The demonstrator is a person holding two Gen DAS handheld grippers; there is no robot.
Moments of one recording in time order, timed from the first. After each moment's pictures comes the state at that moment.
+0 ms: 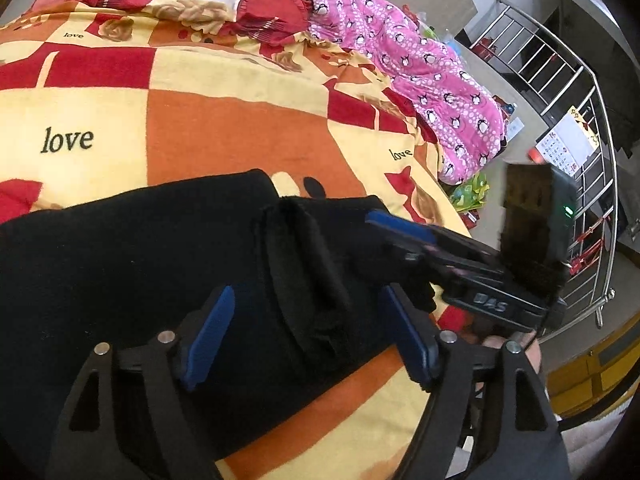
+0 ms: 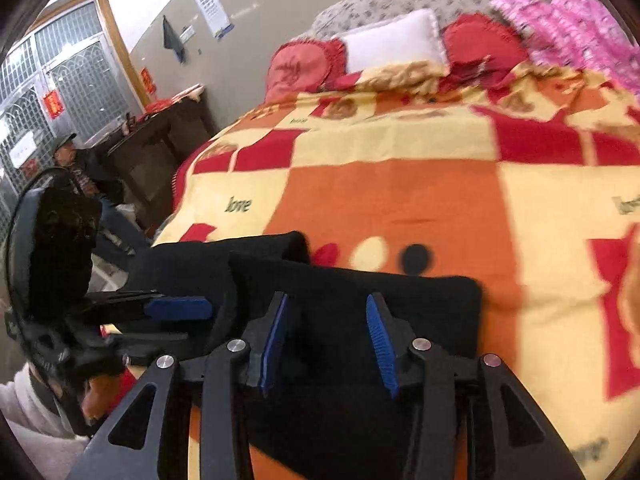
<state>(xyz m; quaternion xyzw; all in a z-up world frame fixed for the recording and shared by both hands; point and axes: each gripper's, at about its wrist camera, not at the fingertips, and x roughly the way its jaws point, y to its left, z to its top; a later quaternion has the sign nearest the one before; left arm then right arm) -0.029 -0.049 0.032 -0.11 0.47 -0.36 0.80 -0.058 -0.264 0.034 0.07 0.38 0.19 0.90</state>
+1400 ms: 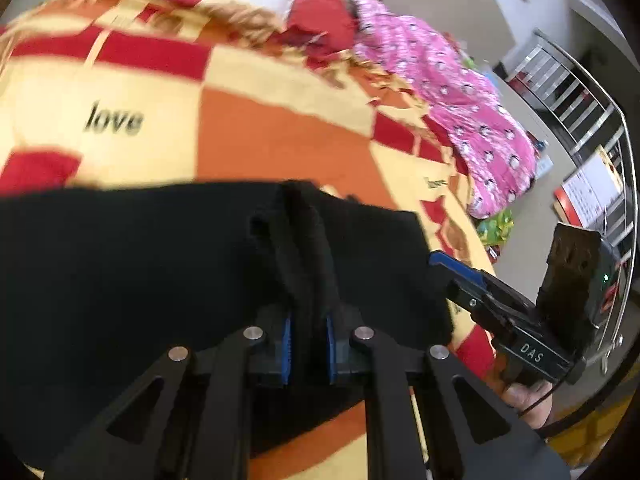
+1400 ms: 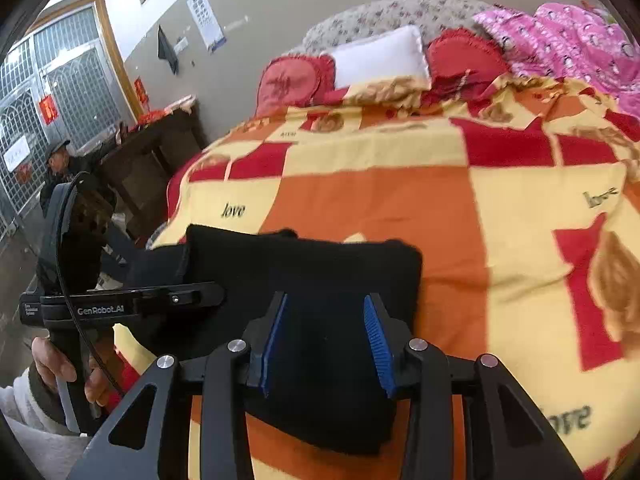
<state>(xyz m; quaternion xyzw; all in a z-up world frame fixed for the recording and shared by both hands) -0.022 -0.032 0.014 -0.16 0.47 -0.29 0.82 -0.075 -0.263 0.037 0.07 0.37 0.17 0.91</state>
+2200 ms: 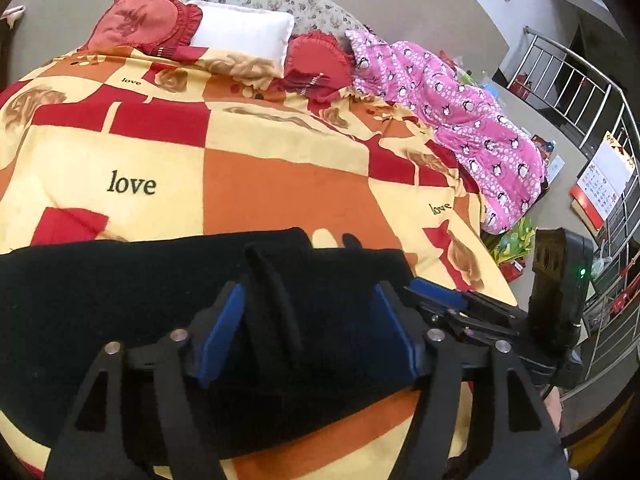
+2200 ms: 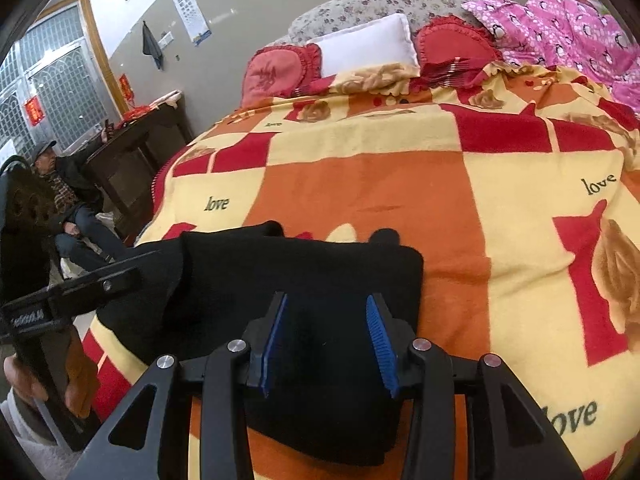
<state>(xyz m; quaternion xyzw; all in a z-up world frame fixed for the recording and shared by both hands) -0.038 -0.041 0.053 -0.12 0.40 -0.26 0.87 -0.069 -0.266 0.029 0.08 0.39 0.15 0.91</state>
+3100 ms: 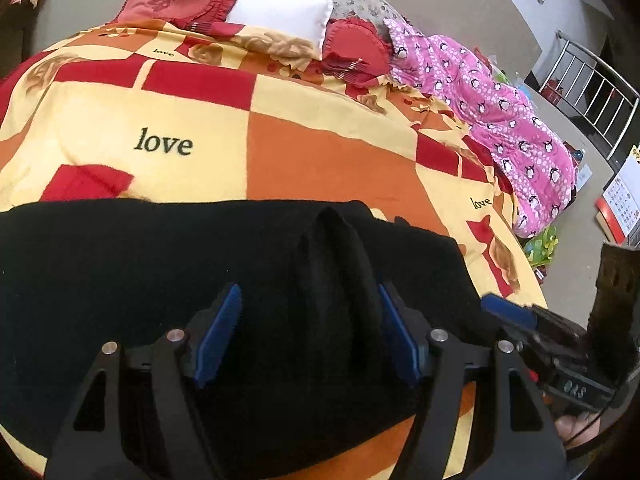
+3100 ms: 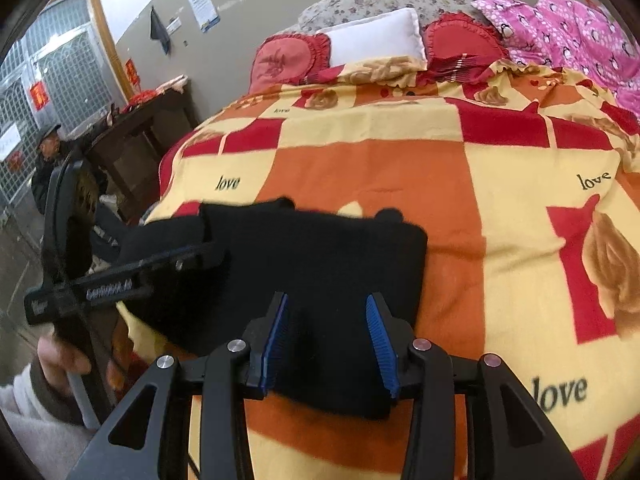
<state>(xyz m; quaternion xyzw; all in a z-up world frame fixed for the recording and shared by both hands) -0.030 -0.032 0.016 -0.13 0.42 -0.21 0.87 -0.095 -0.261 0.033 0.05 0.41 0.16 0.90</state>
